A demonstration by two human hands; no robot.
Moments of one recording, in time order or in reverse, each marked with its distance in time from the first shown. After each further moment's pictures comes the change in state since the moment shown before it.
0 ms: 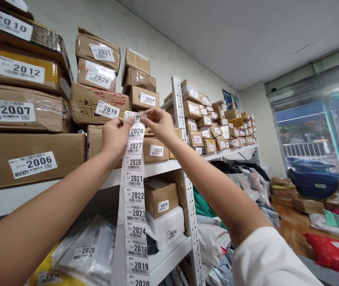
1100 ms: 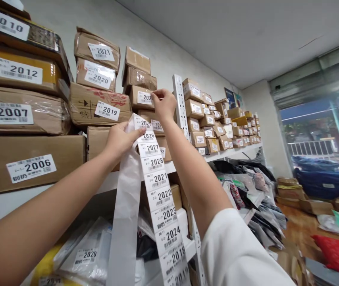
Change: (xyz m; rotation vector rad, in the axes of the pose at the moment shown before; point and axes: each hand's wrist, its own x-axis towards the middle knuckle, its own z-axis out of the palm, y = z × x) left_hand 0.006 -0.008 -0.006 0.282 -0.198 -0.029; right_hand 0.104 0.048 -0.012 -0.382 0.398 -0.198
